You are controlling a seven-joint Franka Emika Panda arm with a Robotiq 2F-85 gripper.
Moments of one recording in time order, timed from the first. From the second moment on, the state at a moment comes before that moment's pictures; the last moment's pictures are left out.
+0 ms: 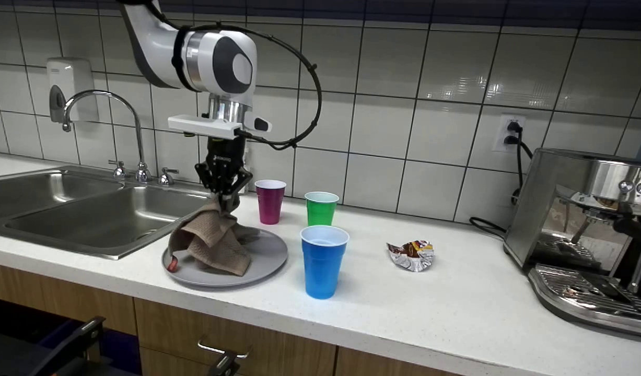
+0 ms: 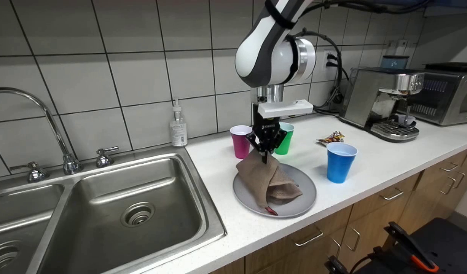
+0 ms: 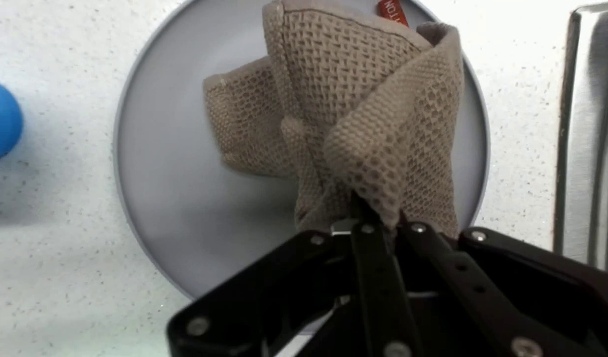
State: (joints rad) arm 0.06 0.23 0.04 -2.27 0.05 2.36 0.07
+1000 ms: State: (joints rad) arm 0.05 -0.08 0.02 -2.40 0.06 2.35 0.04
